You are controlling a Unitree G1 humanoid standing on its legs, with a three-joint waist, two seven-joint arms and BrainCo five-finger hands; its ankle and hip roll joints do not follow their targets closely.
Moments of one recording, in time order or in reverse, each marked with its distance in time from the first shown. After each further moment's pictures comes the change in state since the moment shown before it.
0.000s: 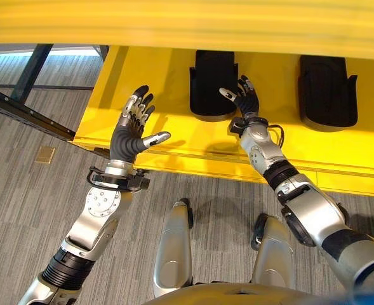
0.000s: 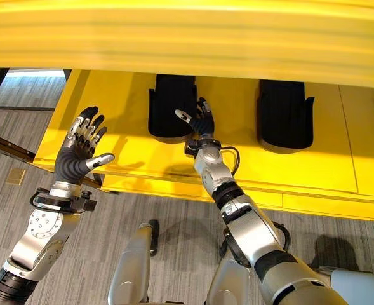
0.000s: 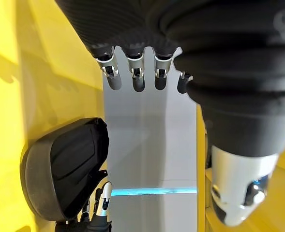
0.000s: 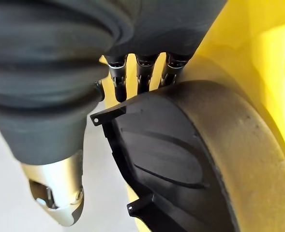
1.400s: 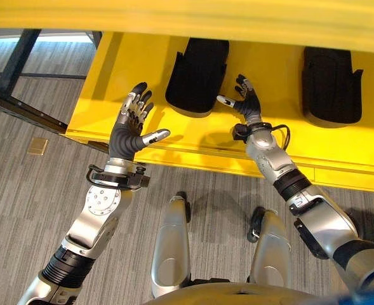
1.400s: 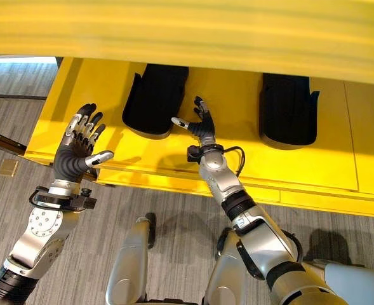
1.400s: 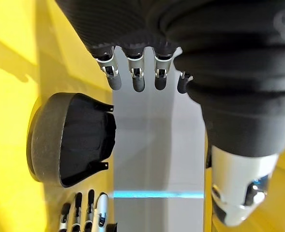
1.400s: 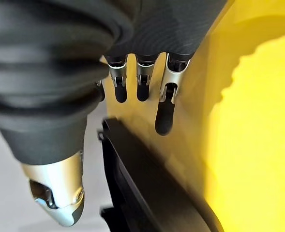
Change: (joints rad) left arm -0.020 0.000 0.001 0.000 0.007 -0.001 0.009; right arm 0.163 -0.146 0.033 -0.374 -0.142 0.088 -0.040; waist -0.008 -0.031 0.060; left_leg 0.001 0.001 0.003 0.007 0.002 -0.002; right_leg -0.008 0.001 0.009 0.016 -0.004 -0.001
